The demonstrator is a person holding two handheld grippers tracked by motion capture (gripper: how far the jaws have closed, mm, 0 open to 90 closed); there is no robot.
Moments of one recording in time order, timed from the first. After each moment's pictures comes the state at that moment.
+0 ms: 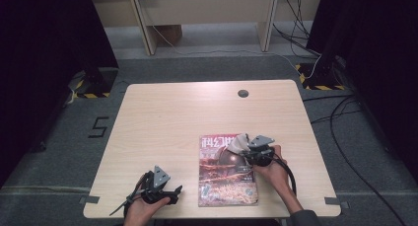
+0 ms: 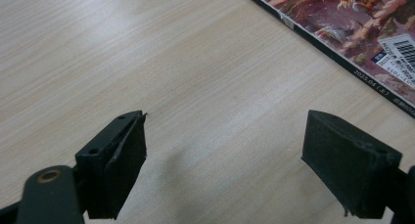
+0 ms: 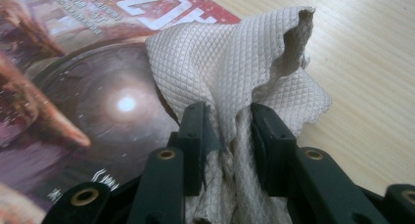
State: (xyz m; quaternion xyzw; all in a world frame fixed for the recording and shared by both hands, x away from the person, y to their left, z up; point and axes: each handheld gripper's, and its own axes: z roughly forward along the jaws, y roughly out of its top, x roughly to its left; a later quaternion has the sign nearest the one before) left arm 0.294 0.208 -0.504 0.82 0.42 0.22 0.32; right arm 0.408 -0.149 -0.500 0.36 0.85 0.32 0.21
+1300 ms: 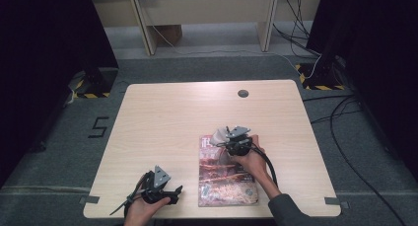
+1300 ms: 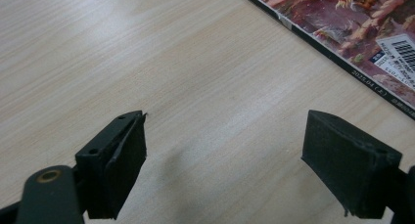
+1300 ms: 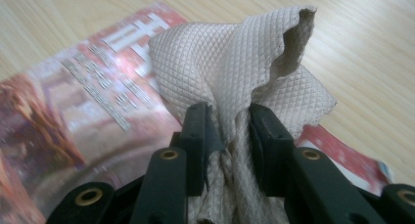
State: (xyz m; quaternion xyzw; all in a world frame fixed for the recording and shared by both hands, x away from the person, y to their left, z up) left arm 0.295 0.207 -0.504 0.82 0.42 0.22 0.32; right arm 0.443 -0.083 -0.501 0.33 0.86 0.32 0.20
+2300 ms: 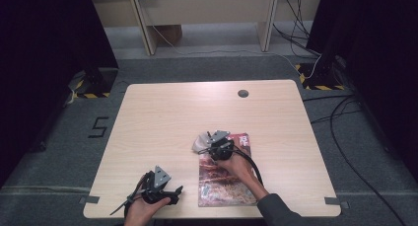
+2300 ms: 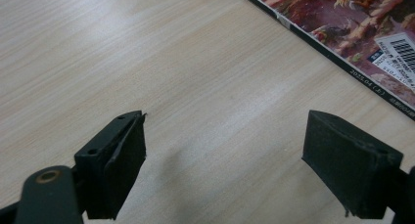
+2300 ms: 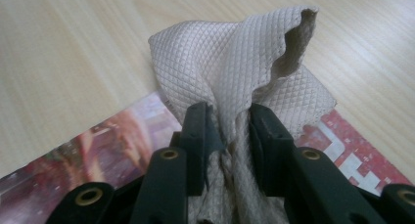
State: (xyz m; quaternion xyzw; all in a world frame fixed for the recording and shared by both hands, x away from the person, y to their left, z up) left arm 0.294 0.207 -0.504 0.82 0.42 0.21 0.32; right arm 0.429 -0.033 -0.499 0.27 0.89 0.33 0.18
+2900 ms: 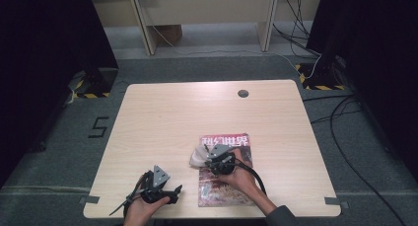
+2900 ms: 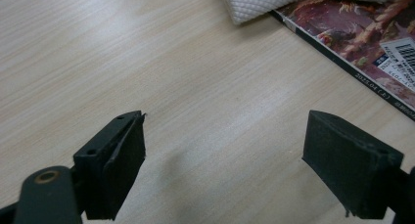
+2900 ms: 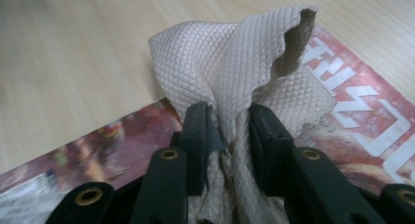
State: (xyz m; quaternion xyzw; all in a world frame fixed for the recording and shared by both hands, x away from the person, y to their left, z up) left arm 0.295 0.209 -0.503 0.82 0.42 0.22 0.32; right arm 0.384 -0.038 -0.502 0.23 0.90 0.35 0.15
